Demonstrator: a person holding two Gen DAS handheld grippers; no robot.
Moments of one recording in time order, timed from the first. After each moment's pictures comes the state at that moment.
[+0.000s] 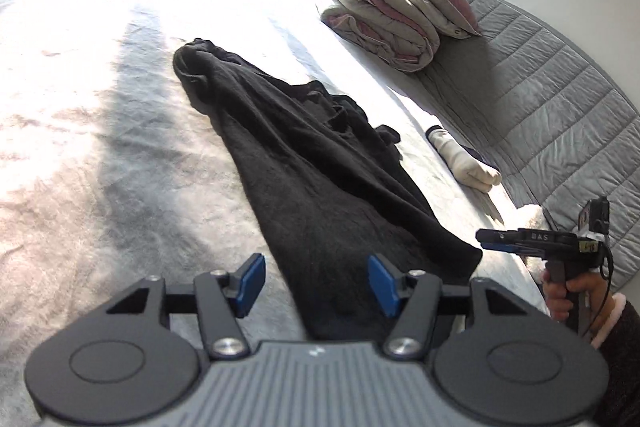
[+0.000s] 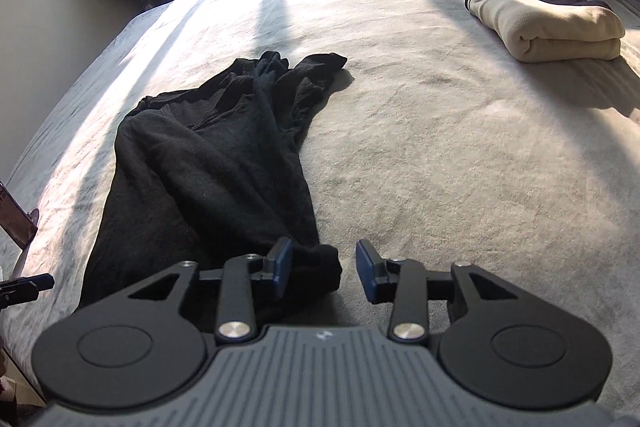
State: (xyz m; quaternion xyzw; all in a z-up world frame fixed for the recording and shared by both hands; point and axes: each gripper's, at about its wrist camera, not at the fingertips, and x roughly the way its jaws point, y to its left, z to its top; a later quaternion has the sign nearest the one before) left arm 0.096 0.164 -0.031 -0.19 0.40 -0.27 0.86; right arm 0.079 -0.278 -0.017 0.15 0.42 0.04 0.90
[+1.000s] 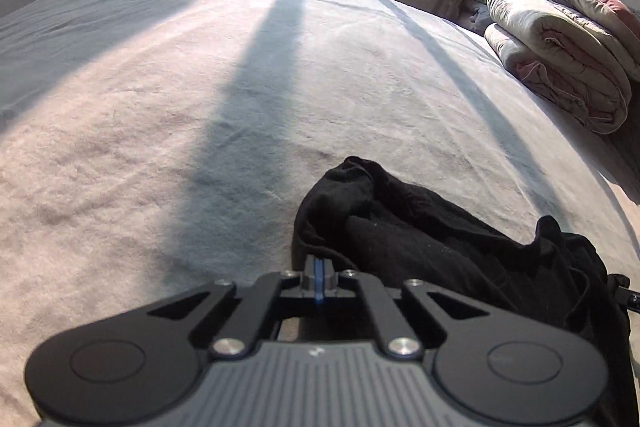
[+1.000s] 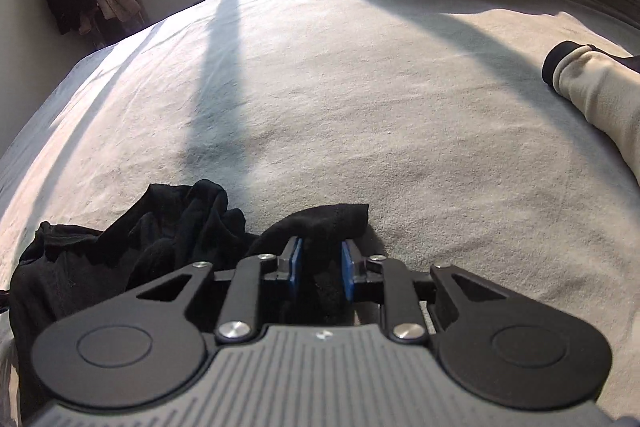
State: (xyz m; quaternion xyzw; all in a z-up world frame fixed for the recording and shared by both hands) left arm 0.310 0.135 -0.056 -0.09 0.39 0.00 0.92; right arm 0.286 -0.264 -0.057 0.12 0.38 -0.03 0.92
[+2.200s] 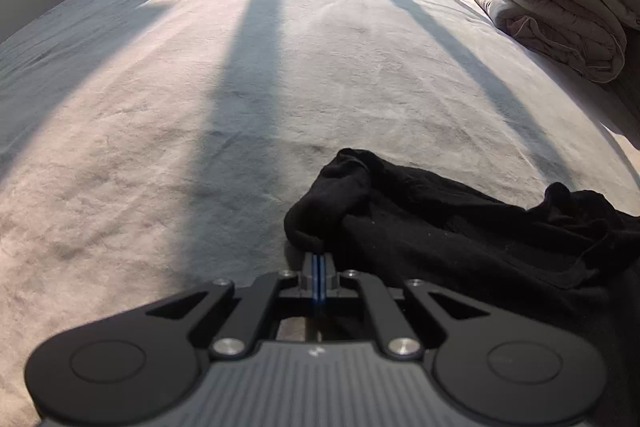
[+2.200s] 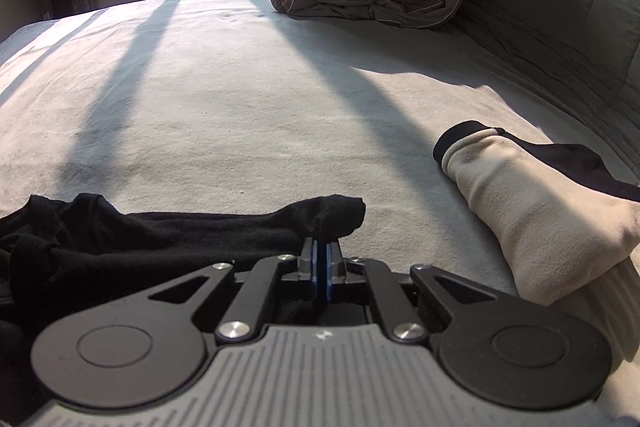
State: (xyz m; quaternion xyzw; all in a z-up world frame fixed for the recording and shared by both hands) left arm 0.318 0.126 -0.047 -0.02 0.42 -0.01 0.91; right arm 0.297 -0.311 -0.054 0.00 0.36 -0.13 0.92
